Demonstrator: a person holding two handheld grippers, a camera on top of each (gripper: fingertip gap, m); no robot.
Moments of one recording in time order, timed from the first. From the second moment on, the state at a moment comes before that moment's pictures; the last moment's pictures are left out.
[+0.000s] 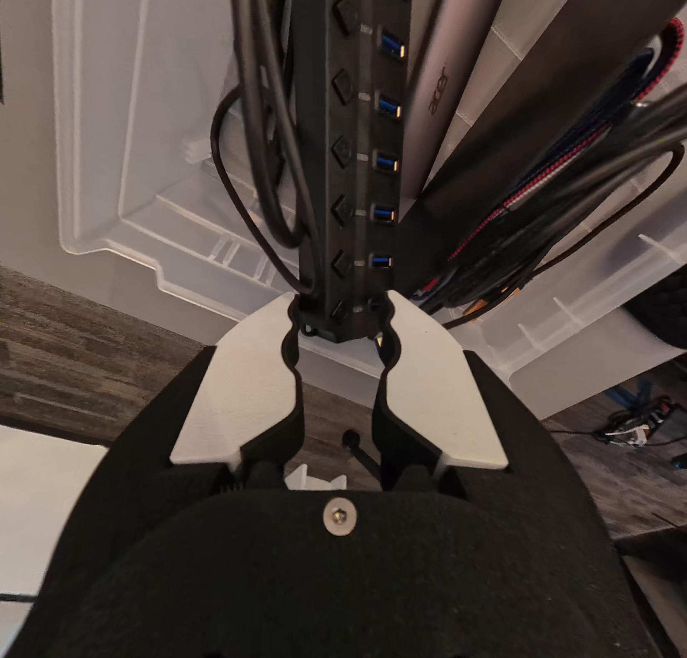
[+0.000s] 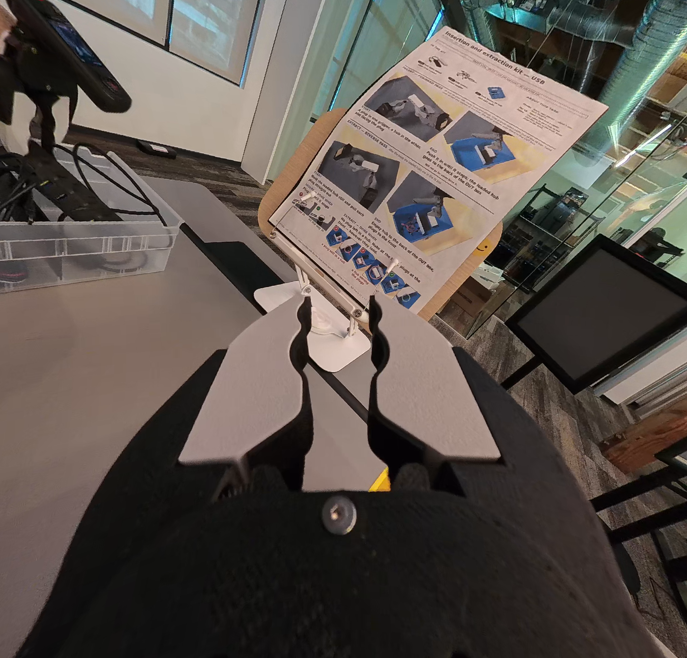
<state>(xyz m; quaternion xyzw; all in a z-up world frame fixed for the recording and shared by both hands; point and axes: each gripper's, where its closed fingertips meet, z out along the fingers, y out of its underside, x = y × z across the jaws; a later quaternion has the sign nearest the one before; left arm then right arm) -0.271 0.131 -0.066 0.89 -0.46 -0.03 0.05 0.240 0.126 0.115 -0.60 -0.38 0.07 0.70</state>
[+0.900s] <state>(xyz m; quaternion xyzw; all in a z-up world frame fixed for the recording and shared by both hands) -0.247 0.127 0.052 0.78 -0.53 -0.30 0.14 0.192 0.124 0.084 -0.61 -0.44 0.10 0.66</state>
